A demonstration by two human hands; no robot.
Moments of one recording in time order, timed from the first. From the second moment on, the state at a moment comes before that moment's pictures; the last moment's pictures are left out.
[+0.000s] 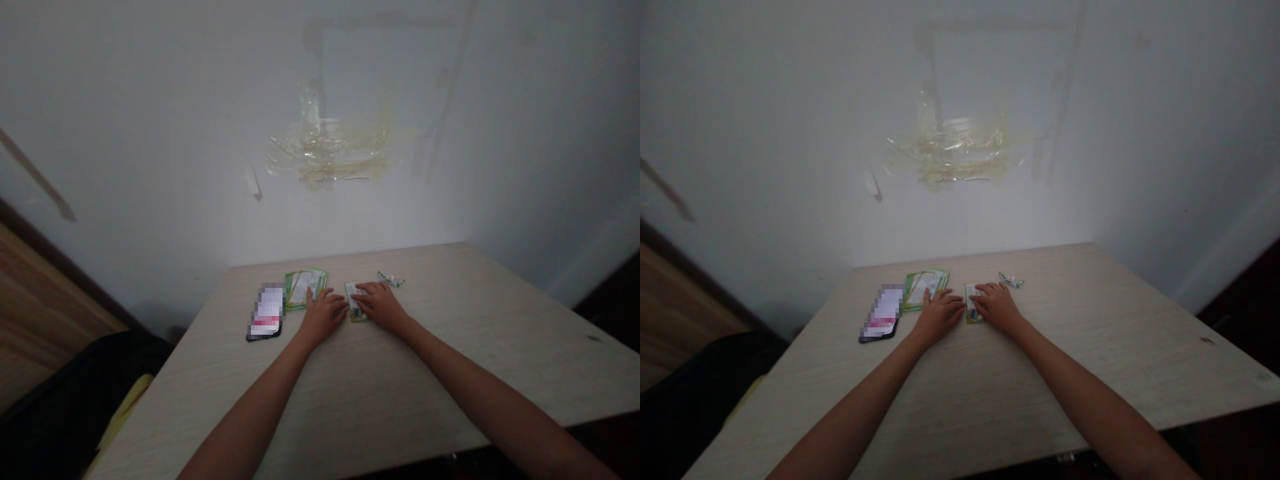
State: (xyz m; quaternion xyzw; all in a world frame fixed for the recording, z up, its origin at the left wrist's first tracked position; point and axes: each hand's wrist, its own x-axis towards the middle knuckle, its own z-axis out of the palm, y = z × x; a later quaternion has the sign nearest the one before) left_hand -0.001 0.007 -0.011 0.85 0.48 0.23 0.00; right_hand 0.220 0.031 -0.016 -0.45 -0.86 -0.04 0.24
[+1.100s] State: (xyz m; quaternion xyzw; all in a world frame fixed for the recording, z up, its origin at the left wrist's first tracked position) left_hand 0.000 0.006 -0.010 0.85 0.47 0.21 -0.01; right_hand 0.218 0.026 -0.013 -0.46 -0.86 -0.03 0.23
